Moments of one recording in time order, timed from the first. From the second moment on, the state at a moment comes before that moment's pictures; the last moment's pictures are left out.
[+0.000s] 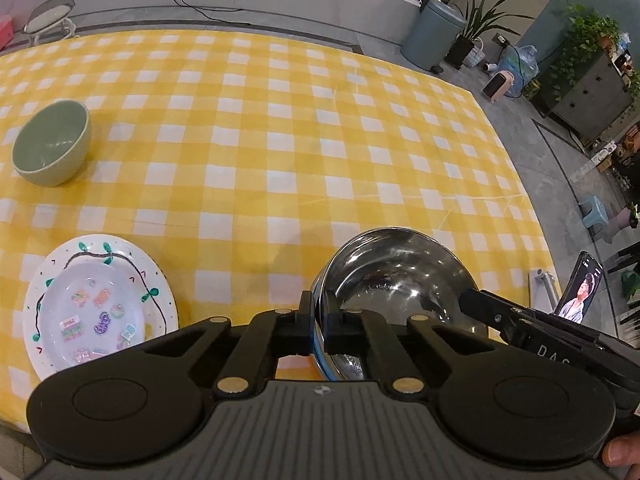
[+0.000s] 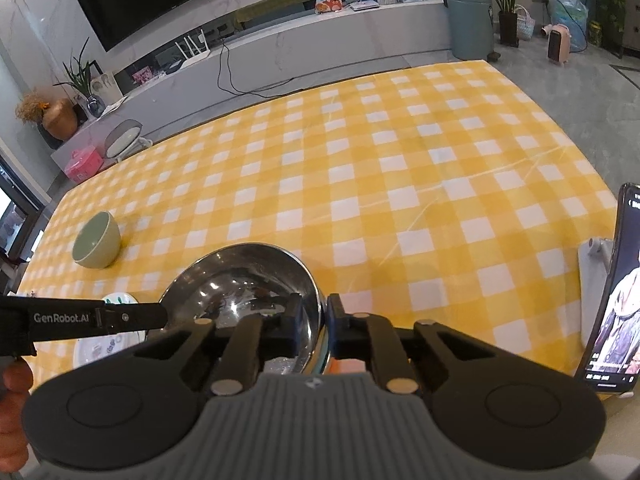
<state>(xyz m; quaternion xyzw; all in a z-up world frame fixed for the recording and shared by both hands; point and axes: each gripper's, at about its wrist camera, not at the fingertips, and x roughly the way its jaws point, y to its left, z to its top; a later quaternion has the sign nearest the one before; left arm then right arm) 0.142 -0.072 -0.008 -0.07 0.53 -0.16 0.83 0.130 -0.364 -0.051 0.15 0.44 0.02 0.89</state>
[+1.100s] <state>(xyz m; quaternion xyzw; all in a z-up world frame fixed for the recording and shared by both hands) 0.169 0.073 0.034 -0.04 0.45 -0.09 0.89 0.181 -0.226 -0.032 0.18 0.41 0.11 0.89</state>
